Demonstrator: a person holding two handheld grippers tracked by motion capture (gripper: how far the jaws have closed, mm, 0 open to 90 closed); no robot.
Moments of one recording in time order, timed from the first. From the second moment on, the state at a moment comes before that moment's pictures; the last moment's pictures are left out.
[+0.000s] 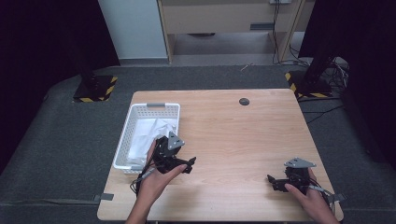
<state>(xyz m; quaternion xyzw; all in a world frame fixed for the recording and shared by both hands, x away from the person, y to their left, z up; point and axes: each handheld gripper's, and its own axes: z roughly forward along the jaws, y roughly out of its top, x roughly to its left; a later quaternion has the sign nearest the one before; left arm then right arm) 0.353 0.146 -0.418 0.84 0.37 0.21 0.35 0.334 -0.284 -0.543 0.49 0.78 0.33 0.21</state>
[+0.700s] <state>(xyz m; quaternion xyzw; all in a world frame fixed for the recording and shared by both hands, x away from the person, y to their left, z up) 0.374 0.166 -0.412 0.83 0.38 0.22 0.34 0.334 -0.284 -0.543 0.48 0.78 0.33 0.21</state>
